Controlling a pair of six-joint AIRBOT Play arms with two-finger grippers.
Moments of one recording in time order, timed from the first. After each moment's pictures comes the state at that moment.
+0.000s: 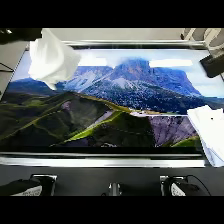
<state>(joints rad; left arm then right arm) -0.24 -1.31 1.99 1.44 -1.06 -1.54 -0.11 -1.03 1.66 -1.45 1.14 0.87</state>
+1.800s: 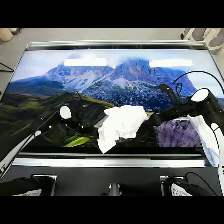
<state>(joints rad) -0.48 -1.41 0.93 1.02 -1.10 -1.52 -0.10 -1.28 1.02 -0.97 1.33 0.82</state>
